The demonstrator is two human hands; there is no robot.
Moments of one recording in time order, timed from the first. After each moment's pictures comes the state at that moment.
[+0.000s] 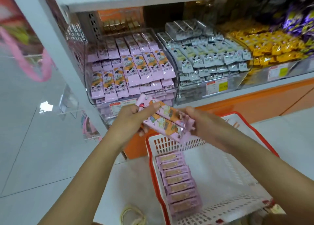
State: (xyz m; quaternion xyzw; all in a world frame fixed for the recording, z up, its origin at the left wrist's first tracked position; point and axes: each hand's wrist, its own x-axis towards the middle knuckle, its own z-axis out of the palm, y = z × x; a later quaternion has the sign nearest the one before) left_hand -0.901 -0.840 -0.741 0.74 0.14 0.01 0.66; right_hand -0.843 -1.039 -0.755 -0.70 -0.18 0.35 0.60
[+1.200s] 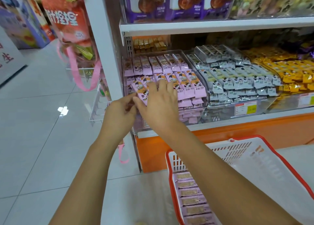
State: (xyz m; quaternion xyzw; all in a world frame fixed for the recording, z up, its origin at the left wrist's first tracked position) left_hand -0.909 -0.746 -0.726 0.88 0.16 0.23 0.39; right_hand -0.842 -0.839 -0.726 -0.90 -0.27 -0.22 0.25
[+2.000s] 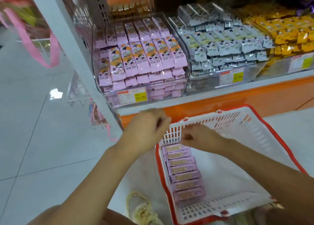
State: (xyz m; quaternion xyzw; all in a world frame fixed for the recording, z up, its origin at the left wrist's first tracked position) left_hand -0.914 -0.841 -0.781 0.96 -0.04 0.10 0.27; right_hand -0.819 -1.028 -0.861 -0.88 -0.41 0.19 0.14
